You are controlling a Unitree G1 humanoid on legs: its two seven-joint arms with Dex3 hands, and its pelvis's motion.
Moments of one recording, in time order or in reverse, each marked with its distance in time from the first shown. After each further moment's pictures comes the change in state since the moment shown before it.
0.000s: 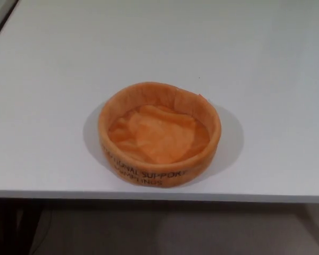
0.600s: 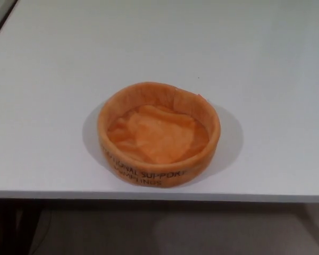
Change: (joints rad) left_arm 0.137 -0.013 0.071 -0.240 0.001 -0.279 0.021; right_arm 0.061 -0.034 -0.046 -0.112 0.076 -0.192 0.121
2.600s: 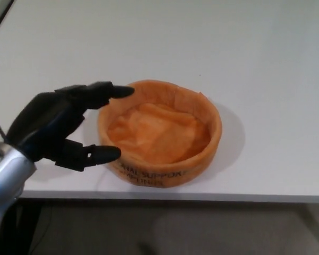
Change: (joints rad) left_arm -0.900 0.364 -0.216 -0.265 0.328 0.349 -0.132; right_arm -0.026 -0.027 -0.038 0.030 0.074 -0.207 0.155
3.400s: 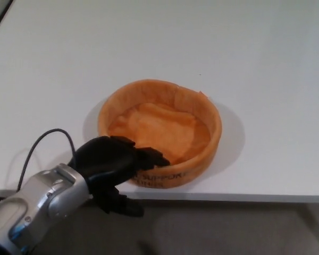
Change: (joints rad) left_arm -0.136 -0.001 -0.403 0.225 0.357 -0.029 0.070; right_arm -0.001 -0.007 0.003 -0.006 -0.001 -0.004 0.004
